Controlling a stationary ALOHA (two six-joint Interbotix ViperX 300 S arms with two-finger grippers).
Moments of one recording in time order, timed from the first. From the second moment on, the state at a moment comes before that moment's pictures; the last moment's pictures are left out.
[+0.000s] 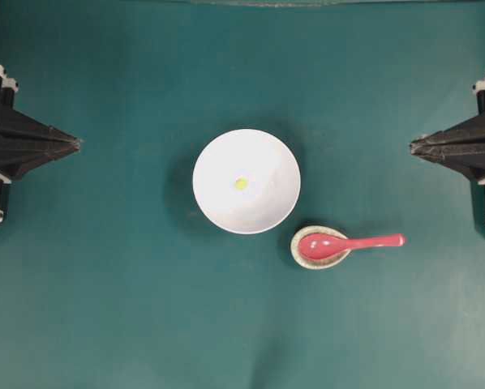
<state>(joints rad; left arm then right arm) 0.00 -0.97 1.18 0.00 -0.29 0.00 0.00 -0.96 1.17 0.00 -0.29 0.00</state>
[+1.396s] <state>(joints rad) 0.00 -0.96 1.18 0.01 -0.28 0.00 0.14 -0.37 1.29 0.10 -0.83 0.06</state>
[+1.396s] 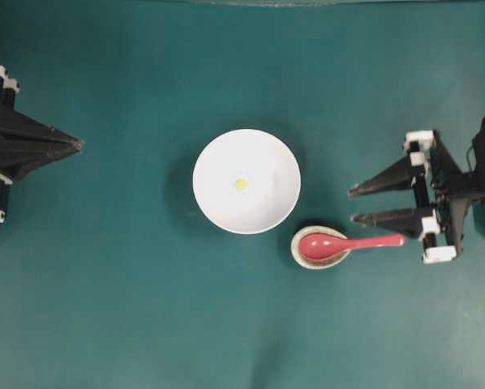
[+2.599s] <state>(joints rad) 0.00 -0.96 1.18 0.01 -0.25 0.00 0.45 0.15 1.35 0.43 -1.19 0.12</state>
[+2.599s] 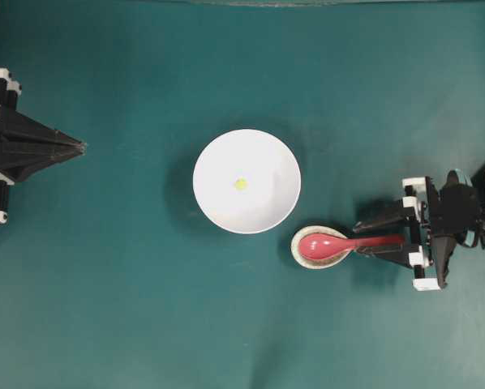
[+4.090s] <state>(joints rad) 0.00 -0.96 1.18 0.01 -0.25 0.00 0.44 -0.15 1.36 0.43 -1.04 0.10</state>
